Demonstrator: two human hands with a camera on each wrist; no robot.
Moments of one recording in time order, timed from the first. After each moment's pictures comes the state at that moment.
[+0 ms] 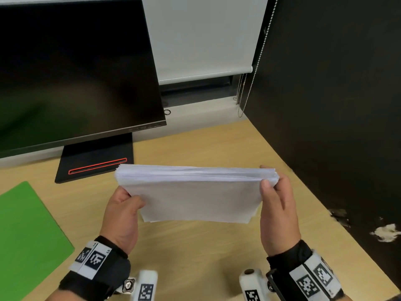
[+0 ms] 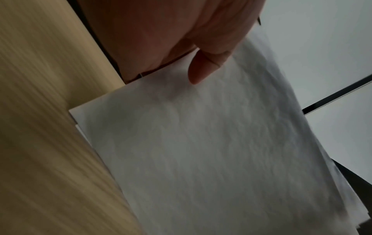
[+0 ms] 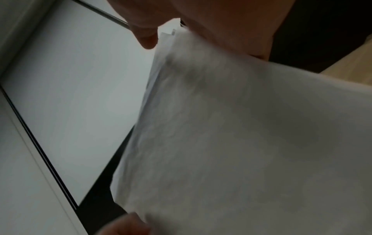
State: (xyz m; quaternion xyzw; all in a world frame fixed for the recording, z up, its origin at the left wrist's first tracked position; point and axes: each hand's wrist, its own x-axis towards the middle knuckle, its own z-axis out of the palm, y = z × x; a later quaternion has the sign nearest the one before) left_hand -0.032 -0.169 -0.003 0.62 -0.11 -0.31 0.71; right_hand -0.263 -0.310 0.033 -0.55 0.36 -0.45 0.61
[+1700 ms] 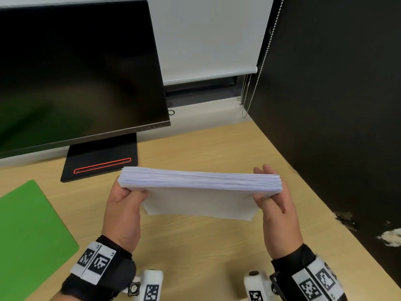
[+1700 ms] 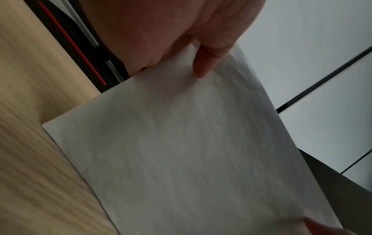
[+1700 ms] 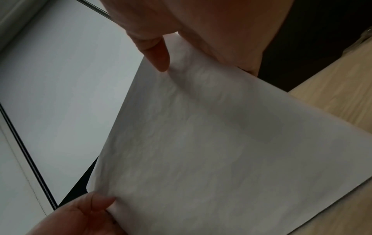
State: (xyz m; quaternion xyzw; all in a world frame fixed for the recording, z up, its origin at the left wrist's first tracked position) left_hand -0.035 -0.171 0.013 0.63 -0.17 -0.23 0.72; right_hand -0.267 -0.312 0.023 -0.57 0.39 -0.39 0.60
